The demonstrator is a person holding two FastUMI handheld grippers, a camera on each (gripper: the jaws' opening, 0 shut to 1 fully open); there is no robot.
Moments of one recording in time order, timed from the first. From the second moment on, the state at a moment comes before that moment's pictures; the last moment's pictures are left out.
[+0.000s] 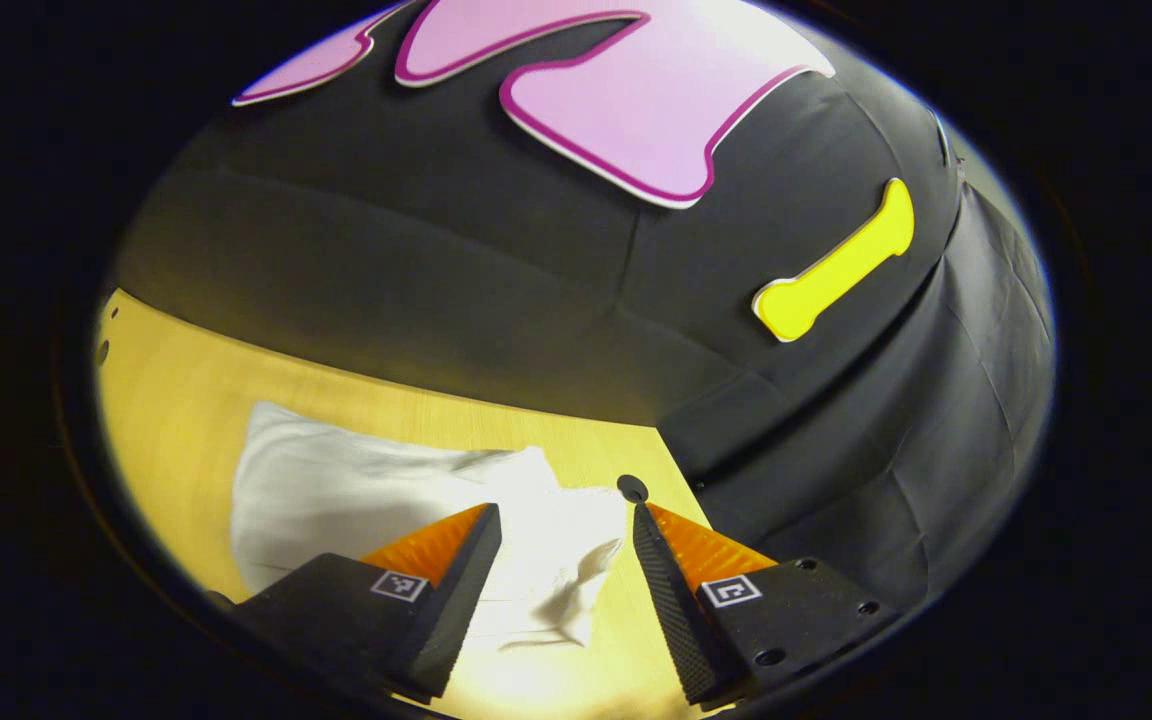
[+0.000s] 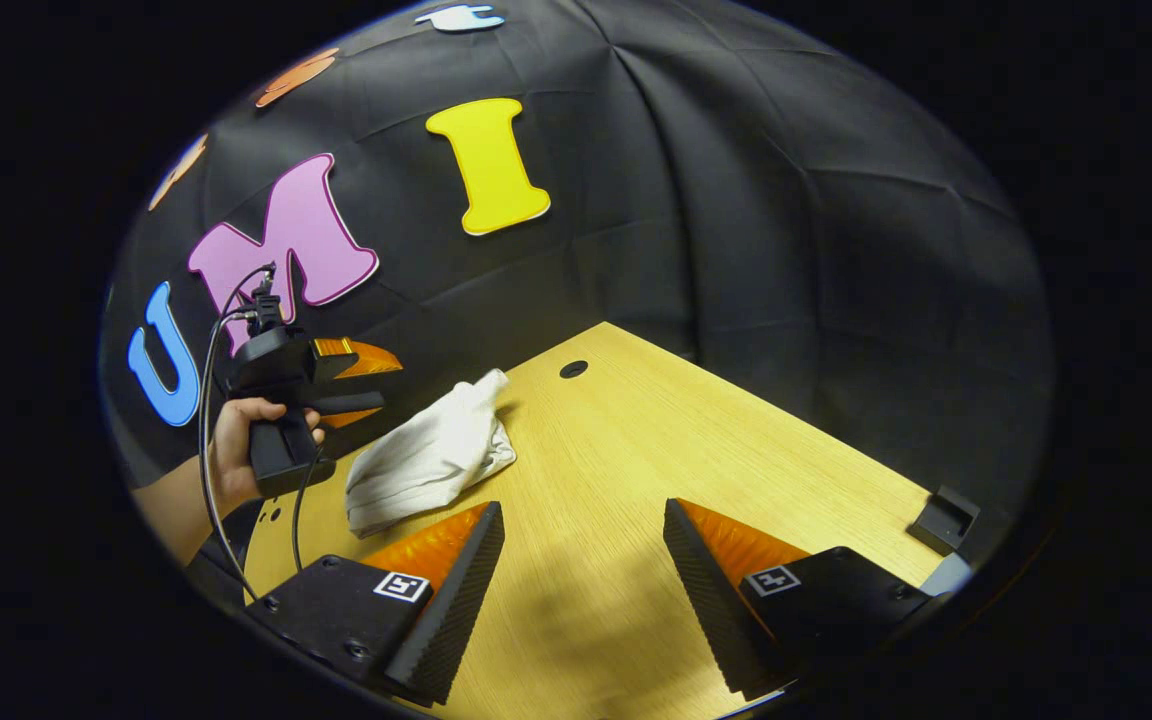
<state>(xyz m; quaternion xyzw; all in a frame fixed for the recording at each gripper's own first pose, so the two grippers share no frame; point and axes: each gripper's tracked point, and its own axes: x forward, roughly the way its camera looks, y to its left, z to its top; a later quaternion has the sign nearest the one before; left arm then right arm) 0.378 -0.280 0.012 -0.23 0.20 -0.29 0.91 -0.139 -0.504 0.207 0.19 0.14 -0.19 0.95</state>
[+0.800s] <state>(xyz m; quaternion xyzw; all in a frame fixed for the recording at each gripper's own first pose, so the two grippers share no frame) 0.178 0.030 0.088 -0.14 0.04 -0.12 0.98 -0.189 -0.419 0.318 0.11 0.08 -0.13 0.98</state>
